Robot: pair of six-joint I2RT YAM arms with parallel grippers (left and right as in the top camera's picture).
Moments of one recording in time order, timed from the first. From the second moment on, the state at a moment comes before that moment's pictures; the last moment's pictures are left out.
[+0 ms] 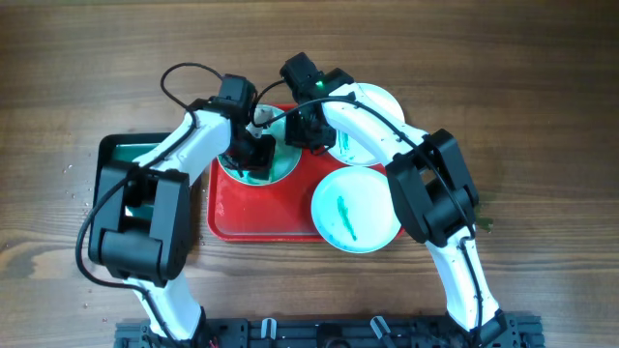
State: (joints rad) left arm -0.24 1.94 1.22 -0.73 0.24 -0.12; right arm 0.60 2.34 1.87 -0.91 -0.19 0.65
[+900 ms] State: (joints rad) left arm -0.25 1.95 1.22 -0.60 0.23 -0.11; right arm 0.60 2.34 1.87 -0.90 -0.20 0.60
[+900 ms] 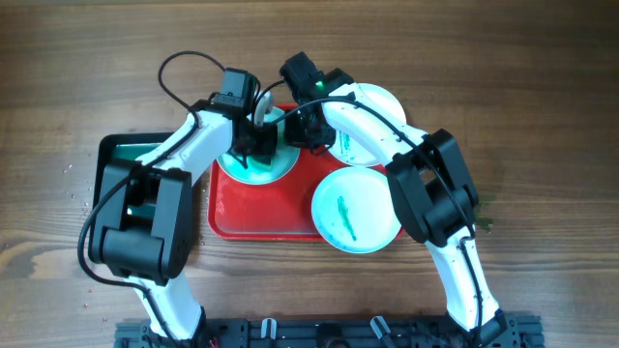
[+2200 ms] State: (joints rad) left arm -0.18 1.95 1.22 -0.53 -0.12 -0.48; right arm 0.50 2.37 1.80 -0.80 -0.58 0.31
